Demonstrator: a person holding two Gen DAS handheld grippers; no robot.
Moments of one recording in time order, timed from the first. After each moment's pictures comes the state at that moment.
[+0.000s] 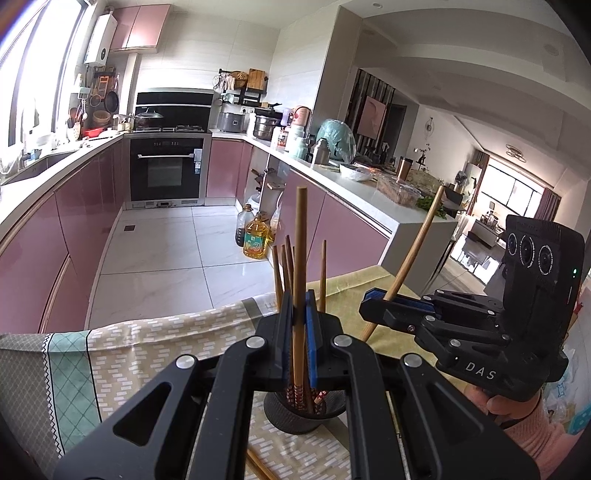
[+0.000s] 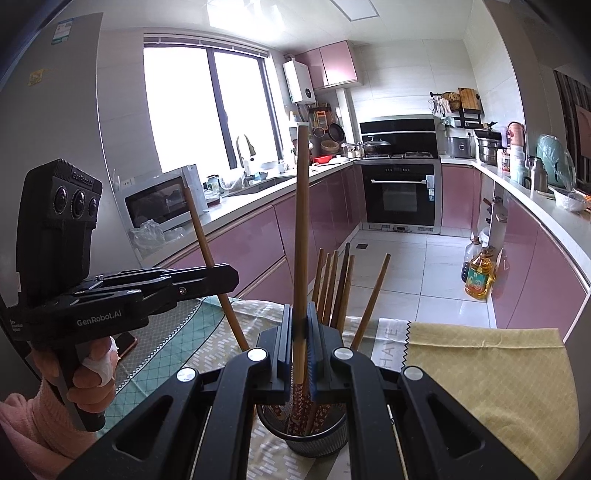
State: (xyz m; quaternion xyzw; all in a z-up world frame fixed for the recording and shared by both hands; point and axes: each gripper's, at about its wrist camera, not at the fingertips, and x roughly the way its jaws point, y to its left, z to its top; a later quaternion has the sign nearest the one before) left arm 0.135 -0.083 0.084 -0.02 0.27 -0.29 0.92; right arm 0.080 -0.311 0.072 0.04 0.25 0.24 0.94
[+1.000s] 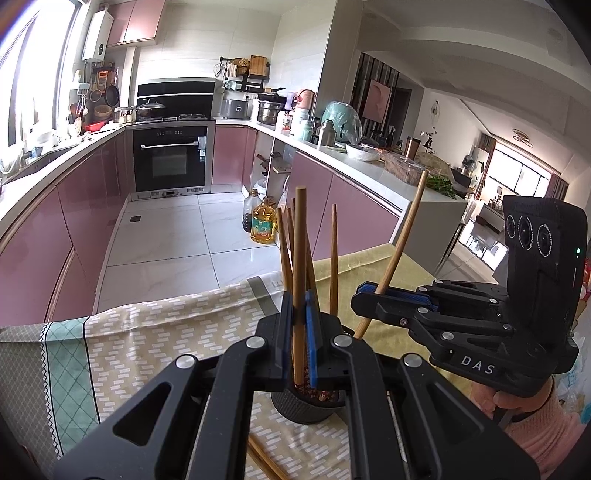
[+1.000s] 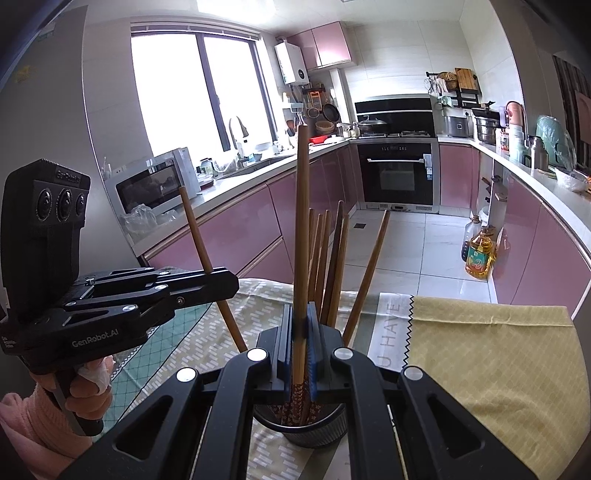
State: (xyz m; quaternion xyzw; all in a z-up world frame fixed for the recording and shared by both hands) left arm 0.140 -0.094 0.068 0.00 0.29 -0.28 0.91; right arm 0.101 -0.312 0.052 0.04 0.29 0.23 0.93
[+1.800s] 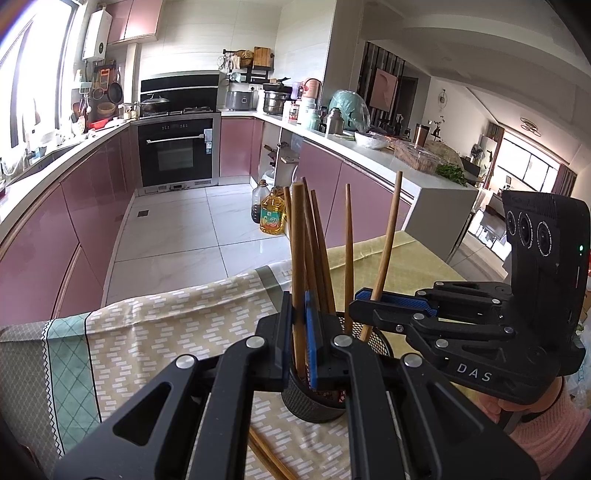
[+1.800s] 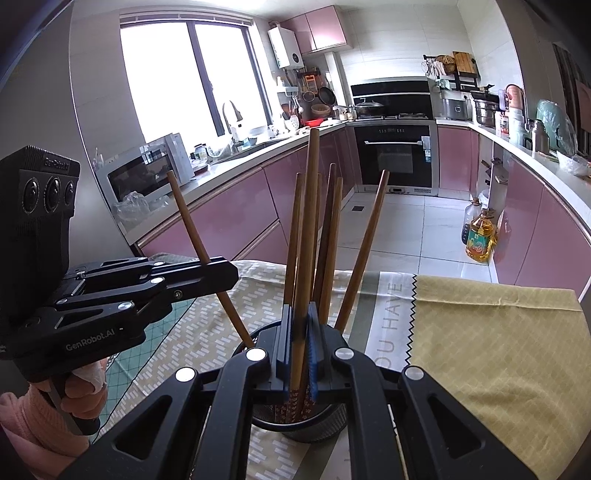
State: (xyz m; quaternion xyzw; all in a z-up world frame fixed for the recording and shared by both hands) left arm 0.158 -0.108 0.047 0.02 0.31 -0.26 0.91; right arm 0.114 -0.308 0.029 0.05 0.32 0.23 0.92
